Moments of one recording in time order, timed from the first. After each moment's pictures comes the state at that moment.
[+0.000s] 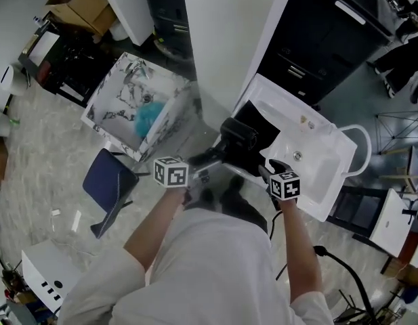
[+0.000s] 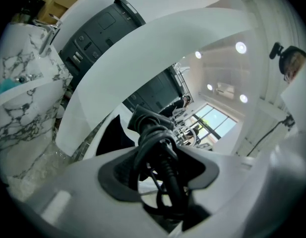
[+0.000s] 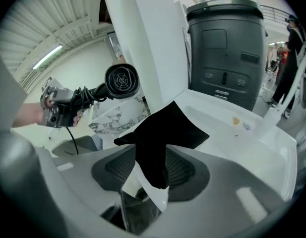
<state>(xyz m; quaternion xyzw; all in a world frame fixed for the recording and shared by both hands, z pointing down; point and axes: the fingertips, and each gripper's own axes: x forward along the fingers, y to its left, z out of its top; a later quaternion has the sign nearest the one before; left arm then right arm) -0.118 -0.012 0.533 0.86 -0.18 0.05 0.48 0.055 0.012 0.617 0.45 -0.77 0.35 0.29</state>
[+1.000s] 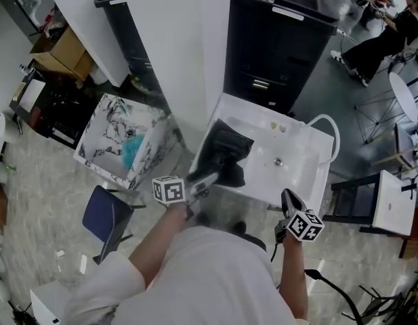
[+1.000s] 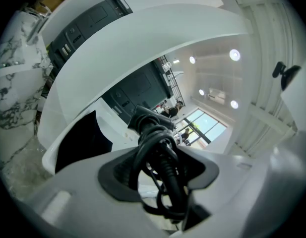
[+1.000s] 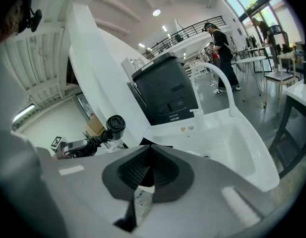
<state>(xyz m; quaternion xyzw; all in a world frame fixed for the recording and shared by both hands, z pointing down) -0.034 0.019 0.483 0.86 -0.14 0.01 0.48 0.196 0.143 0.494 0.65 -0.66 0.37 -0.01</state>
